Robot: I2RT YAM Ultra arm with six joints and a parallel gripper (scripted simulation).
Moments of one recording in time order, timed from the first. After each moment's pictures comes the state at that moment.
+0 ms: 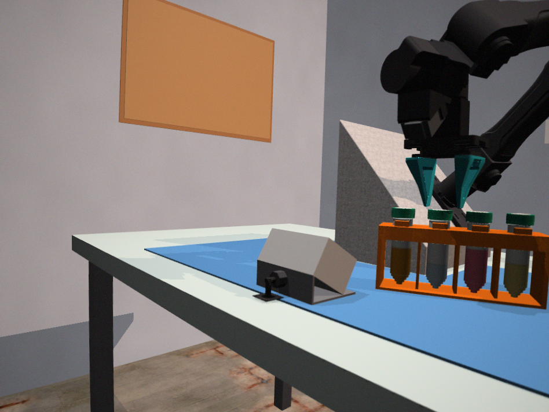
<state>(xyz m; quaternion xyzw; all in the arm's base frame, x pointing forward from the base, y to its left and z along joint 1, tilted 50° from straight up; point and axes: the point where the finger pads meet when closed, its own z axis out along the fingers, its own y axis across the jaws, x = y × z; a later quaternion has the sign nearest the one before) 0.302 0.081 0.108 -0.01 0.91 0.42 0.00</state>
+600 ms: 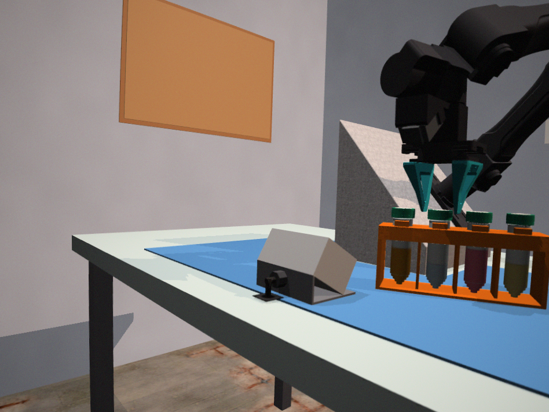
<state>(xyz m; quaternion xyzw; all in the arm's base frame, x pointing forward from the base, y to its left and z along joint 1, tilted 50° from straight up) 0.307 0.087 0.102 -0.01 0.91 0.42 0.01</state>
